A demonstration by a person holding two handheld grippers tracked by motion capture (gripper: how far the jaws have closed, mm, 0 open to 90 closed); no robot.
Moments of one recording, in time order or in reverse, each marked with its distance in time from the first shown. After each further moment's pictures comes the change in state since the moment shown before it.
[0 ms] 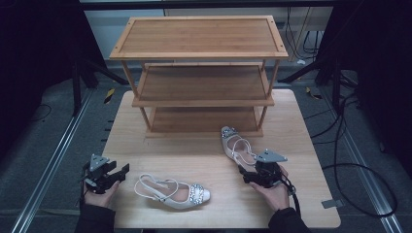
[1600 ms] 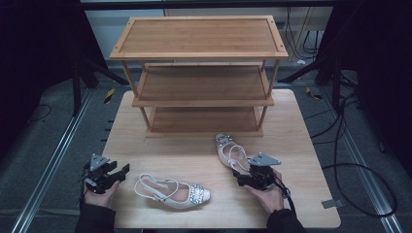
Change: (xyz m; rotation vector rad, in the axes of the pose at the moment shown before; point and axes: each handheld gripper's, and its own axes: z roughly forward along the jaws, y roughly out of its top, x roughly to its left) left arm 0.001 0.000 0.001 0.007 -0.007 0.001; right arm 0.015 -0.006 0.009 -0.023 0.062 0.010
